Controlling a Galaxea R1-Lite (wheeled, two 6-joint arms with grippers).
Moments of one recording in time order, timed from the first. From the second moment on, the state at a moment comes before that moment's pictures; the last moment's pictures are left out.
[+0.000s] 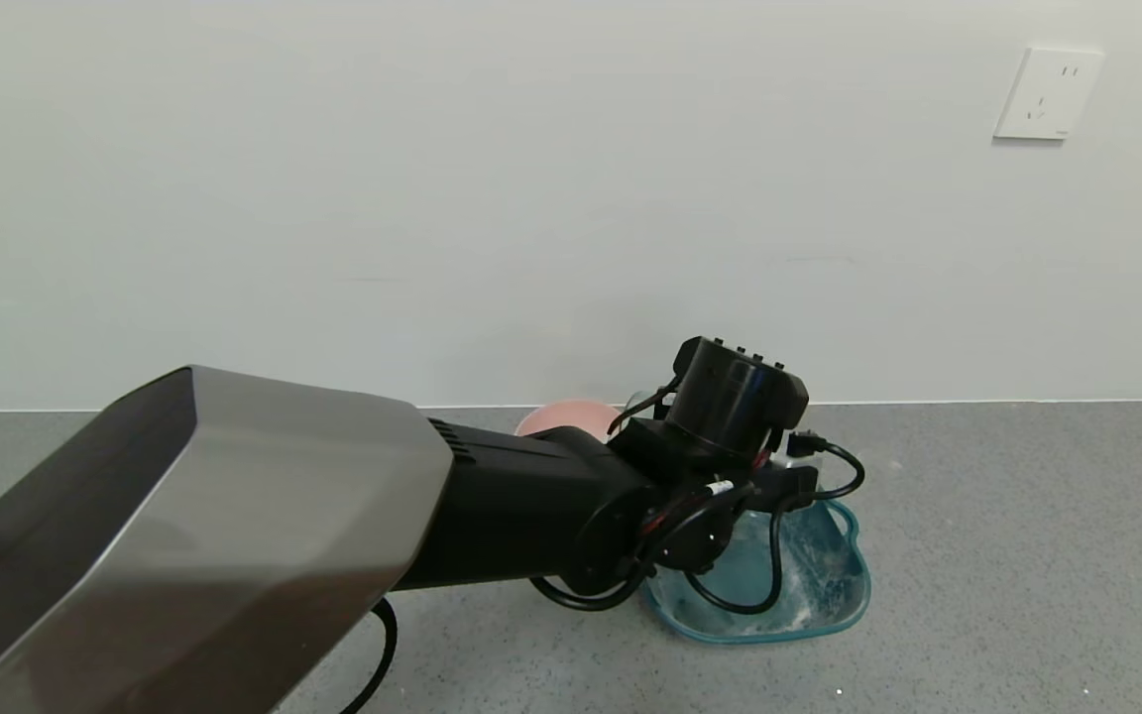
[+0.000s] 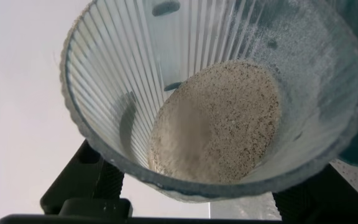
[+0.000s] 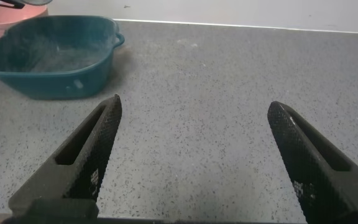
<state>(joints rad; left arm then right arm) -0.90 2.23 -1.61 -0.13 0.66 1.27 0.00 0.00 0.00 0.00 0.00 -0.01</state>
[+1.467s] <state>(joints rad) -0.91 2.27 -1.57 -0.48 0.75 1.64 0.00 0.00 0.00 0.00 0.00 -0.01</state>
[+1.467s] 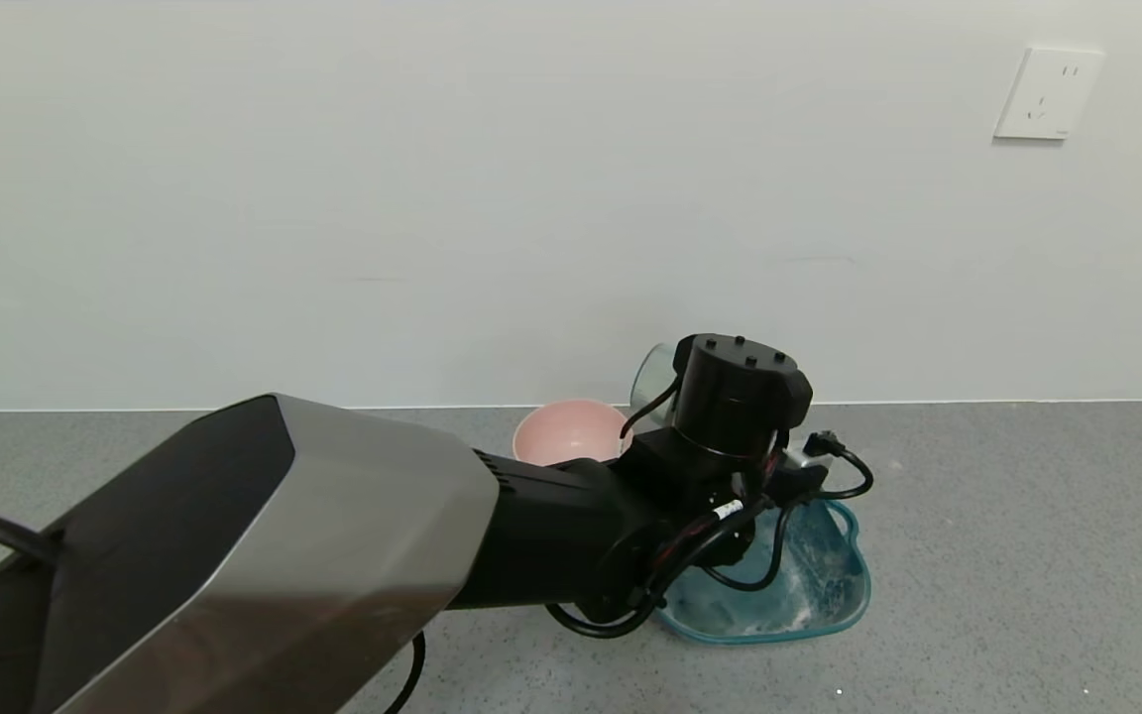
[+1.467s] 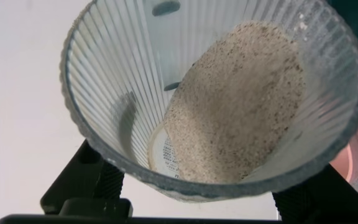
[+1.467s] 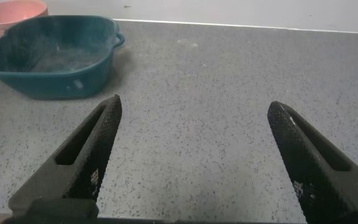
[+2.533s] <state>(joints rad) -0.92 2.26 -1.38 -0.74 0.73 1.86 0.00 0.00 0.00 0.00 0.00 -0.01</state>
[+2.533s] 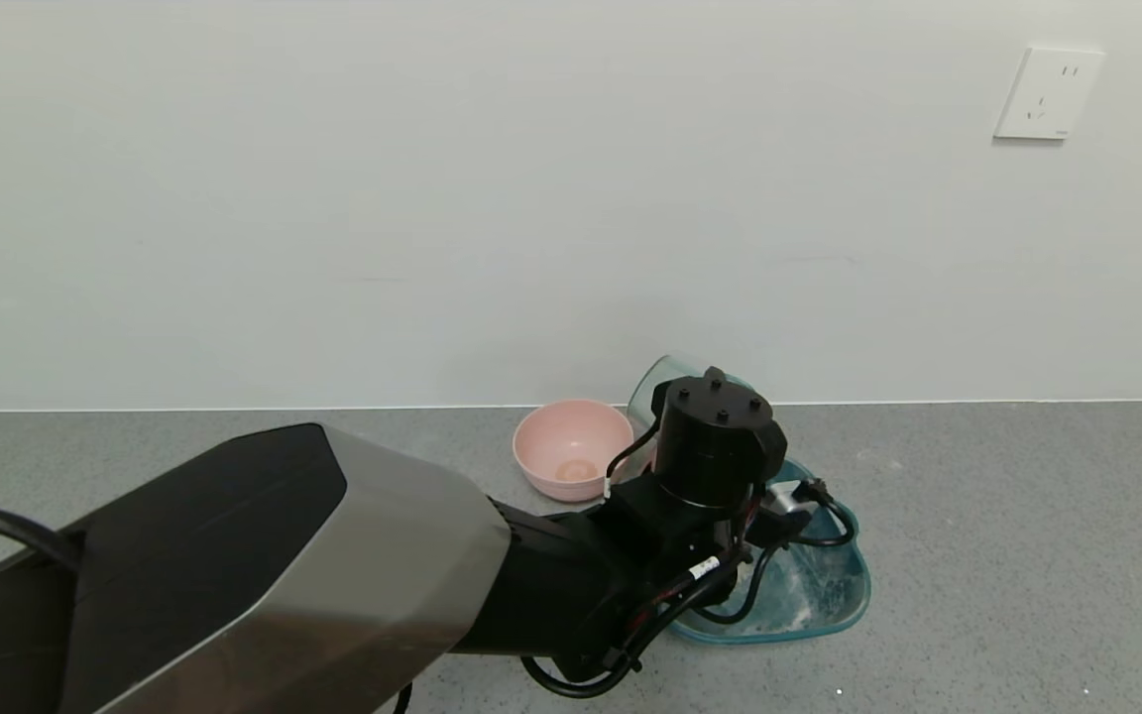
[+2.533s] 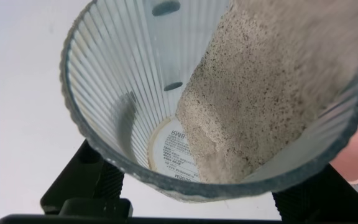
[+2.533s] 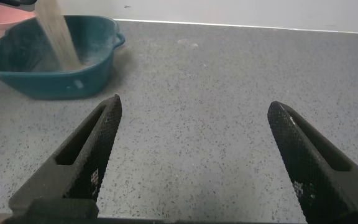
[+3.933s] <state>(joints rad) -0.92 2.25 -1.35 -0.75 0.75 1.95 0.00 0.00 0.00 0.00 0.00 -0.01</state>
